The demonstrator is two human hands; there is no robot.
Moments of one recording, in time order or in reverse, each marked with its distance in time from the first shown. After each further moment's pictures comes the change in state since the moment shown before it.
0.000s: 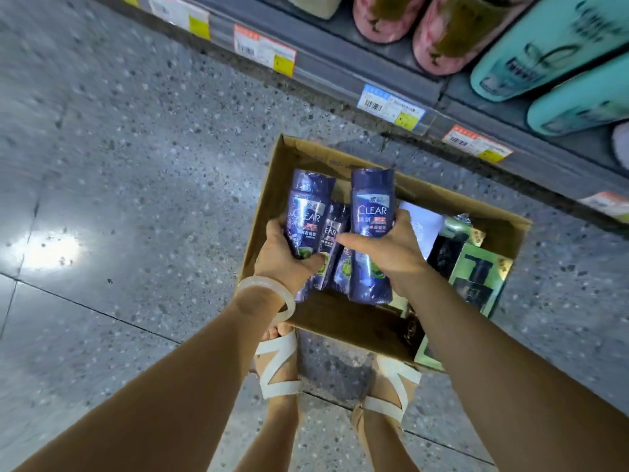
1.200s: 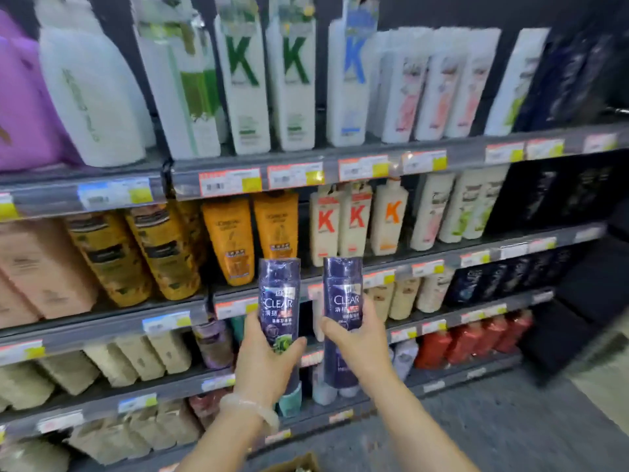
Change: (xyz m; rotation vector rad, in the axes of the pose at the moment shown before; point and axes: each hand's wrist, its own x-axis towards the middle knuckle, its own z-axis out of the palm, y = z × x) left_hand -0.566 0.442 -0.118 -0.134 -0.069 1.074; right_hand -0.580 -0.277 -0.343 0.548 0.629 -0.880
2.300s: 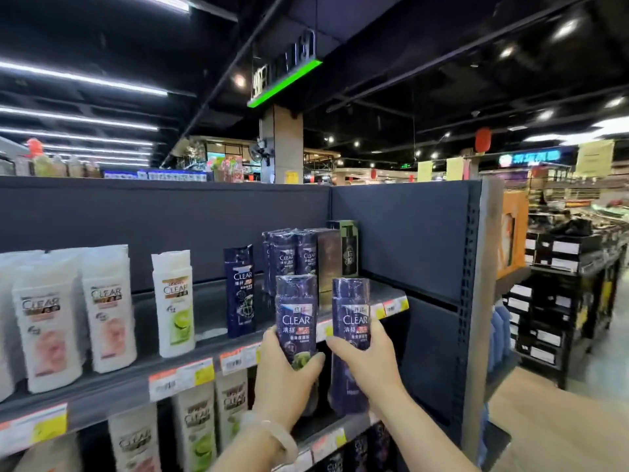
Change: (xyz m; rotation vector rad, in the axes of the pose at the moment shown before) left_hand 0.074 0.359 0.523 -0.252 -0.238 0.409; right_hand 0.253 -0.173 -0.539 -0.026 0.296 -0.303
